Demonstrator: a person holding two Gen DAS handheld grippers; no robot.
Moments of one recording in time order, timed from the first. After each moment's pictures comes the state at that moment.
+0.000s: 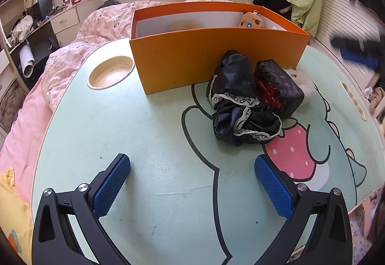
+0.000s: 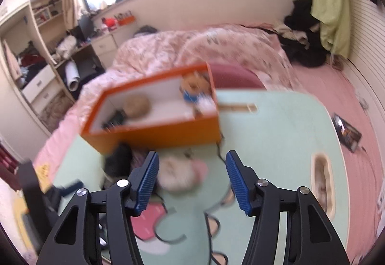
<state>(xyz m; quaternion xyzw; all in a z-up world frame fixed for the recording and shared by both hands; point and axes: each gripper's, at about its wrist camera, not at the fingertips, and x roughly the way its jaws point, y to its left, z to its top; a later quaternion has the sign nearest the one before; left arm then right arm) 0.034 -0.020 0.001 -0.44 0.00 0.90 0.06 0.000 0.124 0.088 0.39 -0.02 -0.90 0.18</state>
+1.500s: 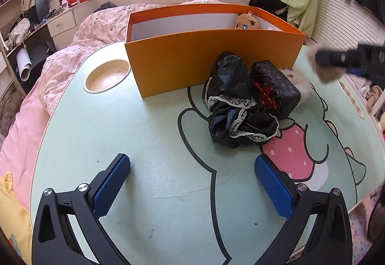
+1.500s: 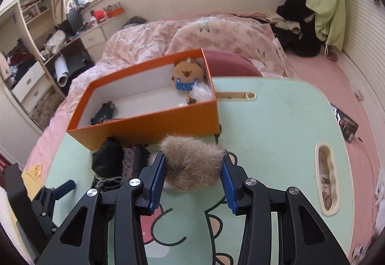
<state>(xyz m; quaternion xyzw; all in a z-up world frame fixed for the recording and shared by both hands) 0.035 -0.019 0.003 -0.43 0.00 0.90 0.08 -0.011 0.133 0.055 0.43 -0.02 -0.89 0.16</state>
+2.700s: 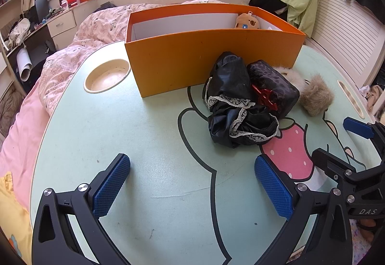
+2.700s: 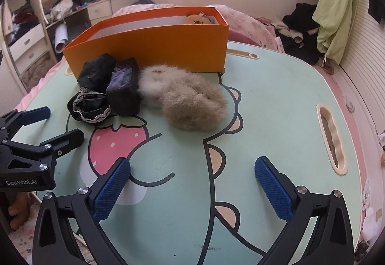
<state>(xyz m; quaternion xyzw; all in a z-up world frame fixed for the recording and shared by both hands) 0.035 -0.019 0.004 -0.43 0.01 0.90 0.09 0.050 0.127 -0.010 0.41 0.09 -0.89 0.15</state>
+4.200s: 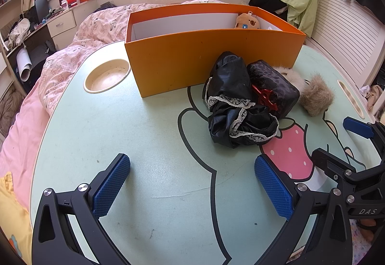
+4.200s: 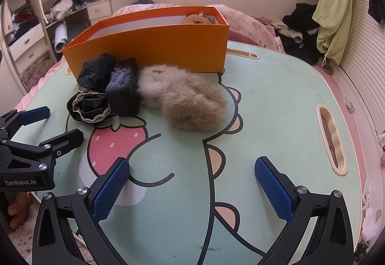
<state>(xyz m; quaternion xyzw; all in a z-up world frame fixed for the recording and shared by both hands) 0.034 -0.021 0.005 -0.43 0.02 0.90 0.10 0.050 0.127 -0.009 0.41 0.09 -0.89 0.16</state>
